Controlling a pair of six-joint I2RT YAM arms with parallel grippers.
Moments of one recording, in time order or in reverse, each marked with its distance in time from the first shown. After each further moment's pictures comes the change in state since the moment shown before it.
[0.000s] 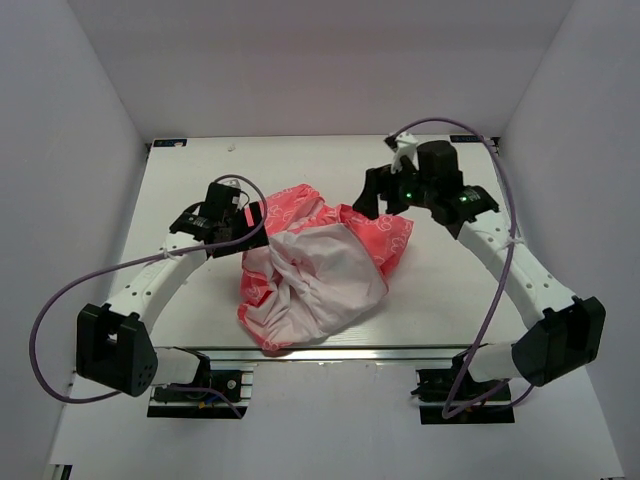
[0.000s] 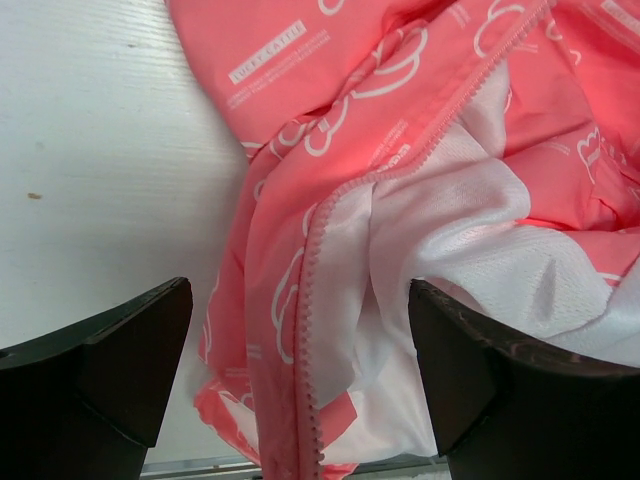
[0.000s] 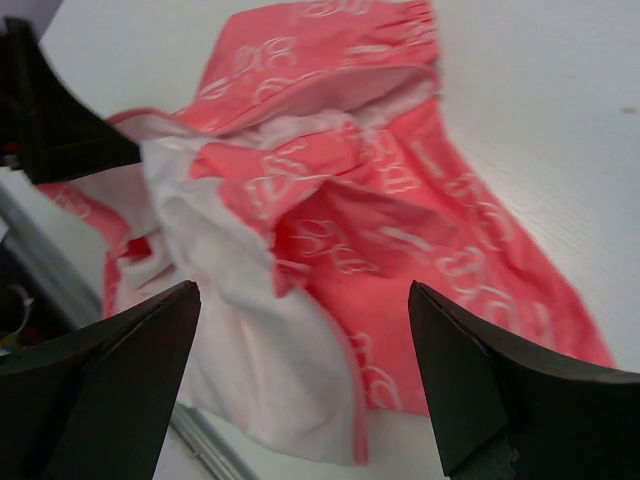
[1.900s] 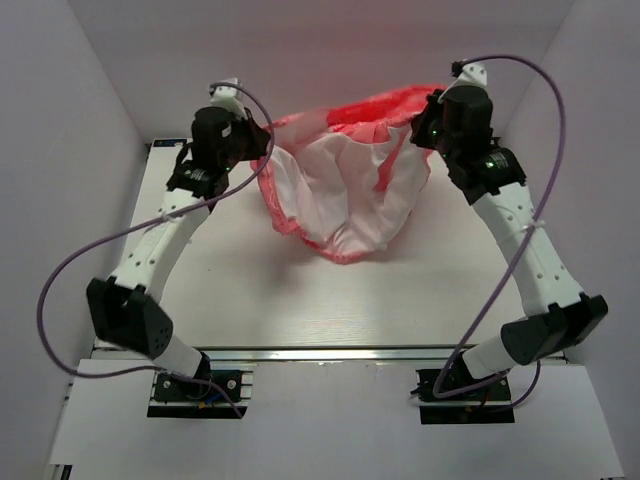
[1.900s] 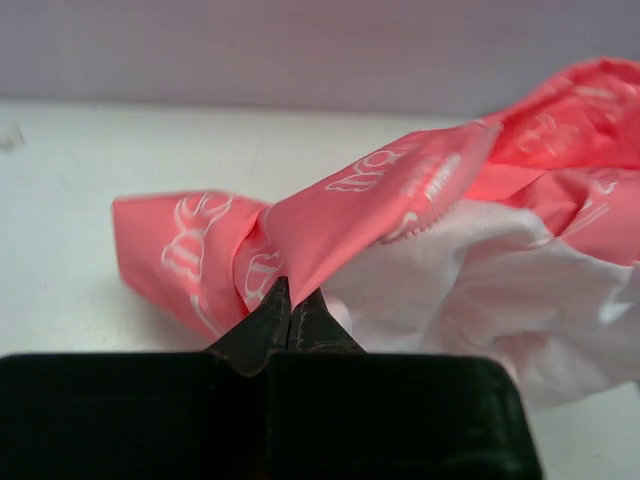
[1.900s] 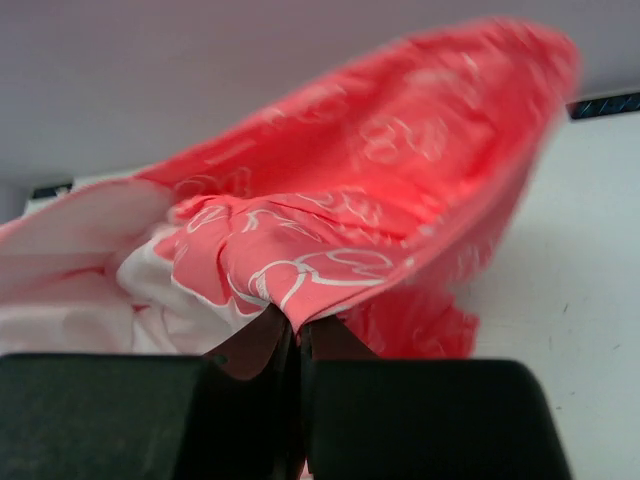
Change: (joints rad) left arm 0.019 0.253 0.475 0.438 0.096 0.142; right arm -0.043 0.138 0.421 -0.036 0.570 0.238
